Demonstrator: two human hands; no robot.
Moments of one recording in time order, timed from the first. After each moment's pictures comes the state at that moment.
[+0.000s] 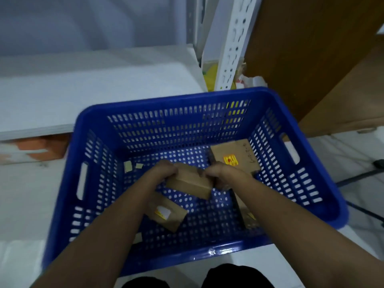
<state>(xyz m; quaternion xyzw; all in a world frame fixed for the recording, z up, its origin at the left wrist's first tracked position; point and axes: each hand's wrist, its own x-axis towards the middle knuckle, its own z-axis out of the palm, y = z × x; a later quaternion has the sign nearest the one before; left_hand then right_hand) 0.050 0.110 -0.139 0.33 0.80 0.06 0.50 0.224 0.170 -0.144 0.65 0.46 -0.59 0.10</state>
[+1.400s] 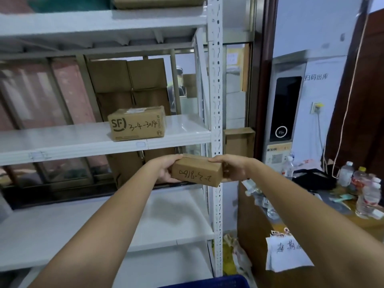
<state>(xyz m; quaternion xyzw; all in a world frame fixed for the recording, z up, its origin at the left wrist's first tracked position) 0.074 0.101 0.920 0.23 0.66 0.45 0.56 0.293 0.219 0.890 0.37 0.62 -0.68 -0.12</state>
